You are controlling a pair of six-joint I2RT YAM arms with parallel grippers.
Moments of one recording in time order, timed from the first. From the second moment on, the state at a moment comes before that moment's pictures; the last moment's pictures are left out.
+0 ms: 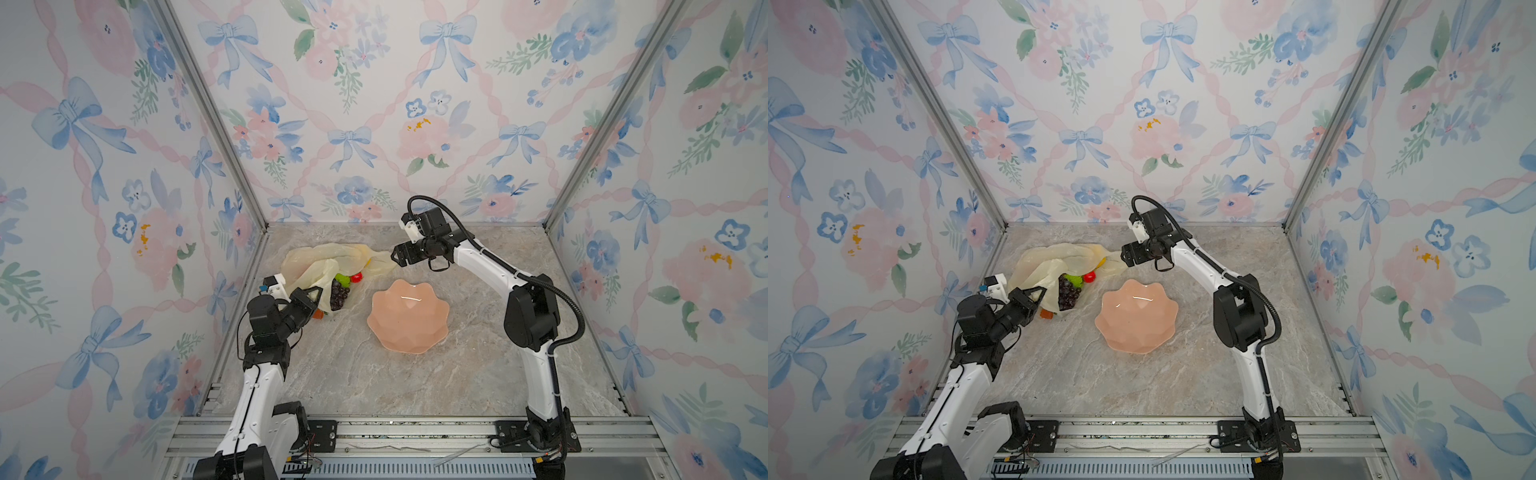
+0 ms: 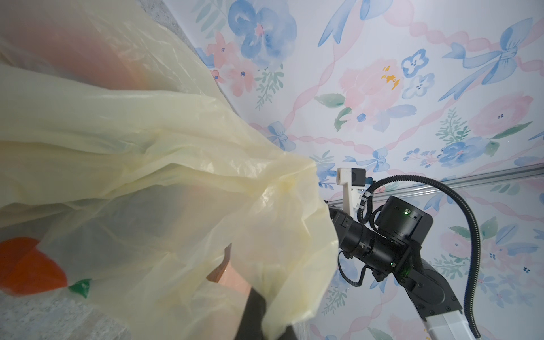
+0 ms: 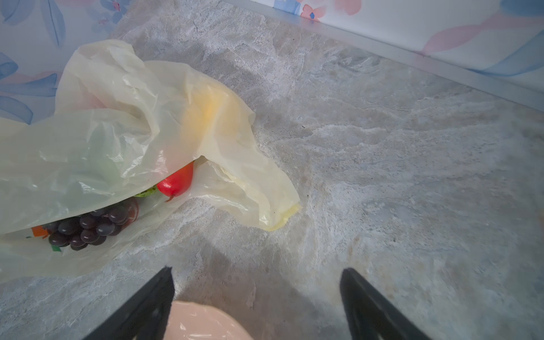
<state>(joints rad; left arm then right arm) 0.19 0.89 0.42 0.21 0.62 -1.03 0.54 2.20 1.97 -0.59 -0.24 0.06</state>
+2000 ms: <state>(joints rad) 0.19 0.89 0.42 0.21 0.62 -1.03 0.49 2.60 2.26 -0.47 -0.44 0.21</state>
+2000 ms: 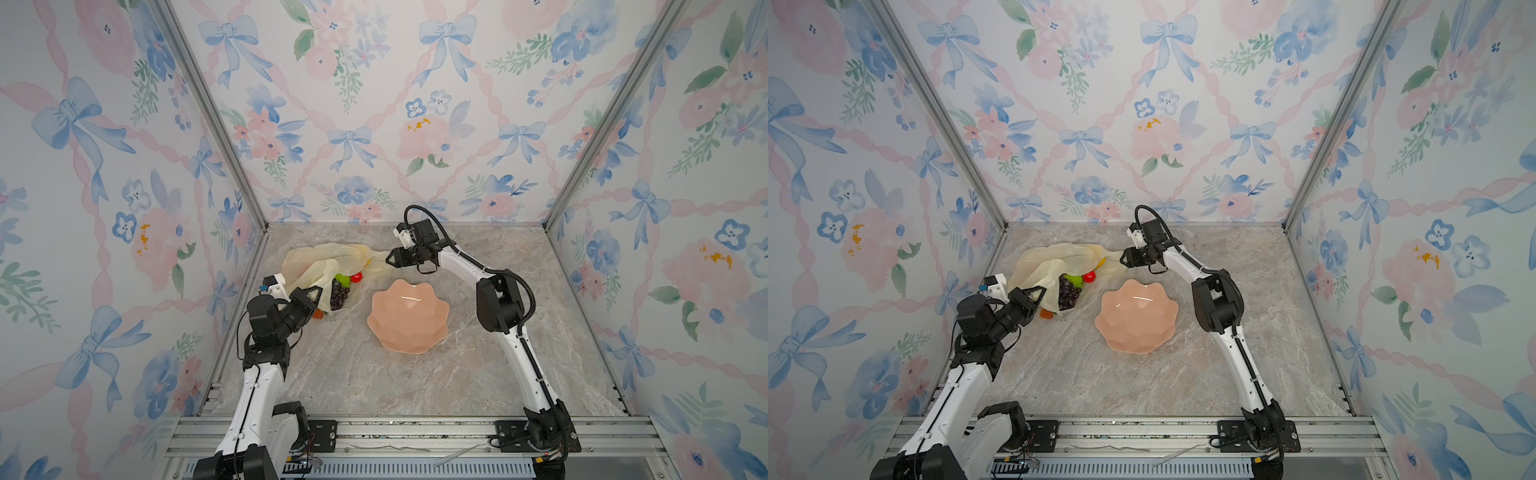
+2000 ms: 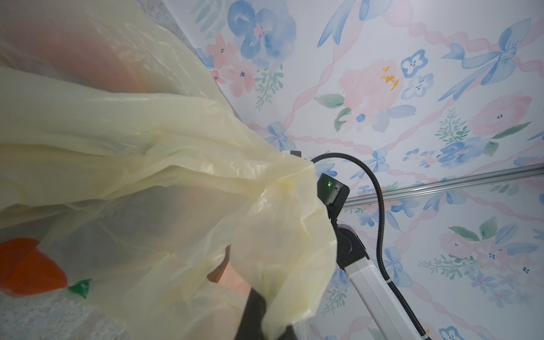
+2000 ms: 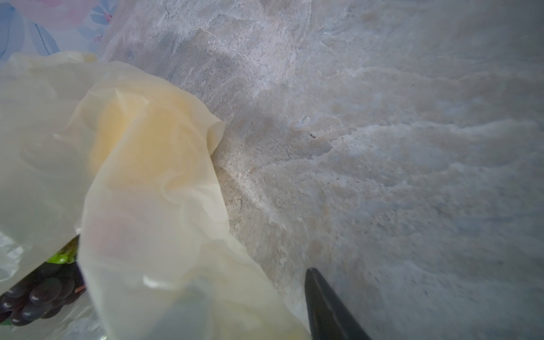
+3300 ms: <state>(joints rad) 0.28 1.00 0.65 0.24 0.67 -1.10 0.62 2.26 2.40 -0.54 -0.38 0.04</state>
